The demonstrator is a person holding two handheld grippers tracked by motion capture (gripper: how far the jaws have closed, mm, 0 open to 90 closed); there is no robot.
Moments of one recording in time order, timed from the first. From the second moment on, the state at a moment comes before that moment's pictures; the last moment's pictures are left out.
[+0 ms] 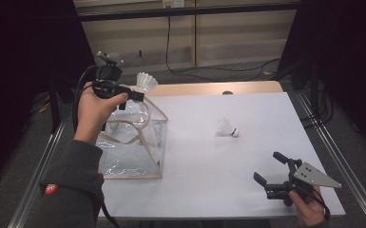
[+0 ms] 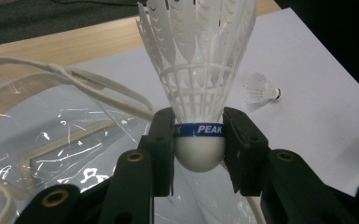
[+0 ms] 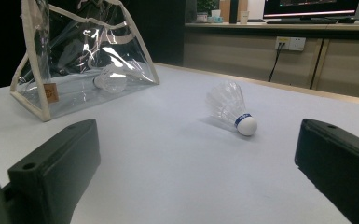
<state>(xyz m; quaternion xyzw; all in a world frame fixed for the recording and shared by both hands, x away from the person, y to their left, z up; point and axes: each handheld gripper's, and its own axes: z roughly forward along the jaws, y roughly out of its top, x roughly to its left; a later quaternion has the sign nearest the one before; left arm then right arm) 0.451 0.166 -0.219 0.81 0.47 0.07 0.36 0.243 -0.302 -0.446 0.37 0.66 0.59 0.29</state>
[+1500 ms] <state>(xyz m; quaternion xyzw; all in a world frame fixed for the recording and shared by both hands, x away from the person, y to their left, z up) 0.463 0.201 -0.237 0.77 0.53 0.11 0.34 0.243 -0.303 -0.446 0.37 0.66 0.59 0.29</state>
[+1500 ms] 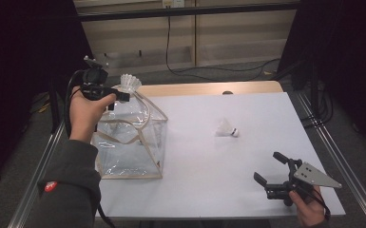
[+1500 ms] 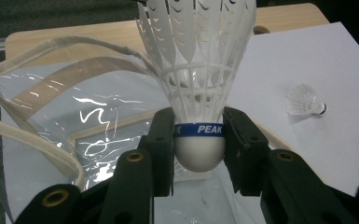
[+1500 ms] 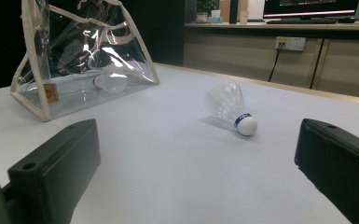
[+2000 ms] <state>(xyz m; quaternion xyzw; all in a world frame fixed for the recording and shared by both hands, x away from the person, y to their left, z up) 0.465 0.213 -0.244 0.76 0.55 0.11 0.34 0.243 -0.302 -0.446 0.37 0.66 0.59 0.29</state>
